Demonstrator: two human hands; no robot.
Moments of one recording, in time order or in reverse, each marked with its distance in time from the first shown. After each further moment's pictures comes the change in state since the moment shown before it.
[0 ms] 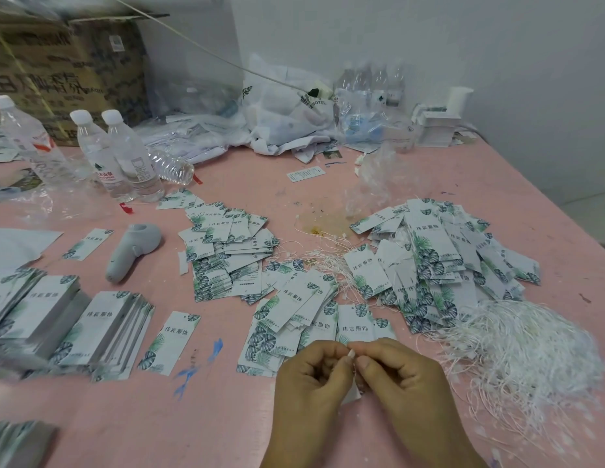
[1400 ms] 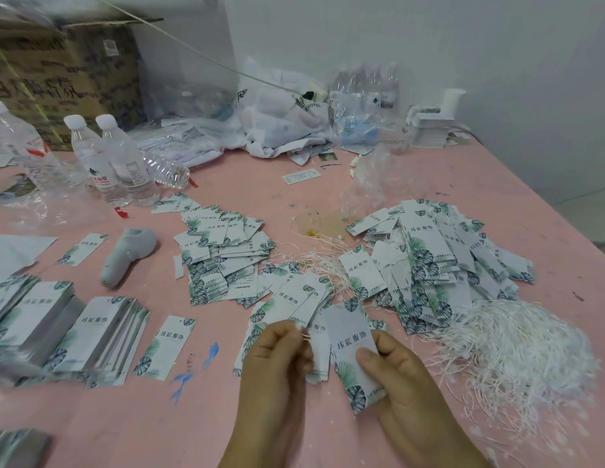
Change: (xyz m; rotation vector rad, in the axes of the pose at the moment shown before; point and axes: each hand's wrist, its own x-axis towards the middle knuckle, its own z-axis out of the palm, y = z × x) left_hand 0.024 -0.016 -0.023 -0.590 0.161 -0.209; right_hand 0.008 0.011 0.003 0.662 -0.176 0.379
